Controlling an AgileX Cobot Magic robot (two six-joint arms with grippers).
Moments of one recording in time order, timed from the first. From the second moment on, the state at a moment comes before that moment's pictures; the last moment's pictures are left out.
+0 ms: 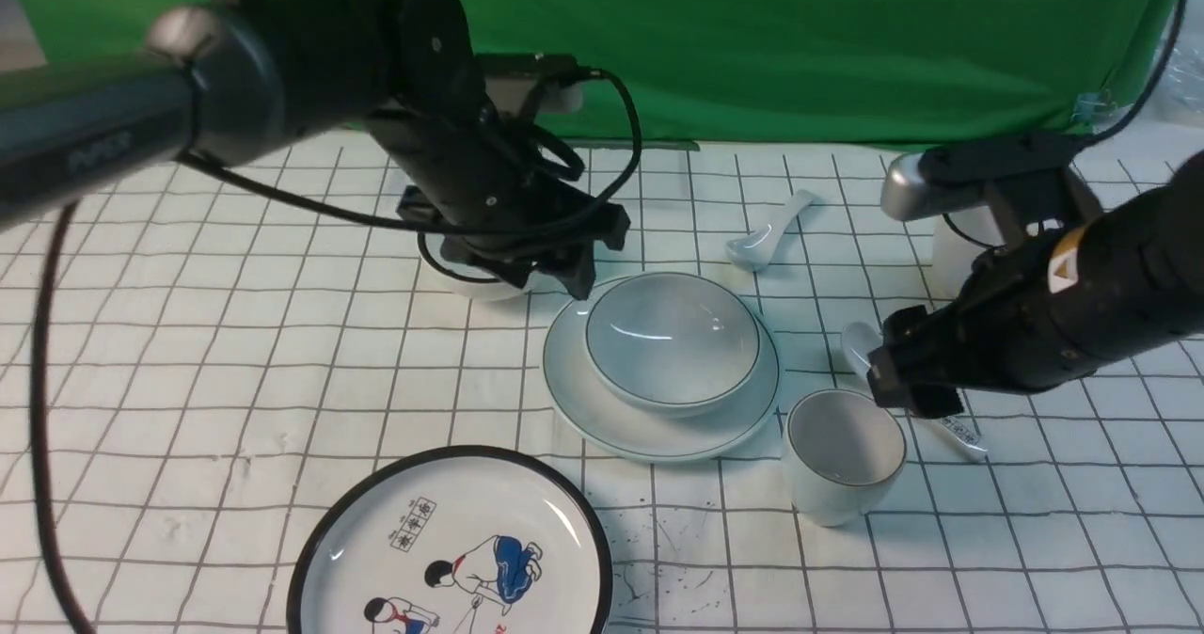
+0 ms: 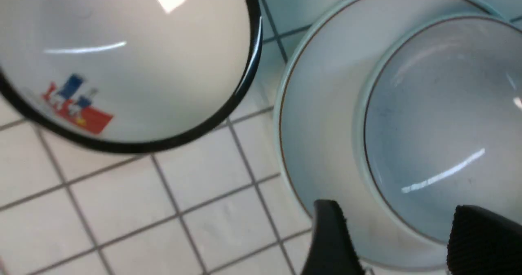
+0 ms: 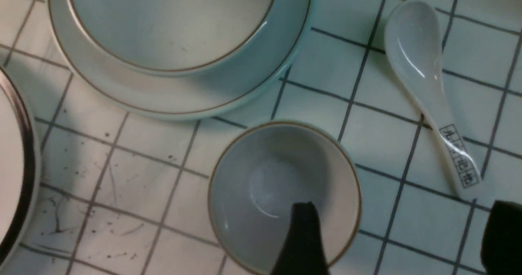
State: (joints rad) right arm 0.43 1.50 -1.06 -0.03 0.61 0.13; left arm -0.43 1.90 -1.59 -0.16 0.93 -0.01
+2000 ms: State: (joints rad) right arm 0.42 2.09 -2.08 0.10 0.95 -0.08; left arm -0.43 0.89 -0.99 0.03 0.96 -0.10
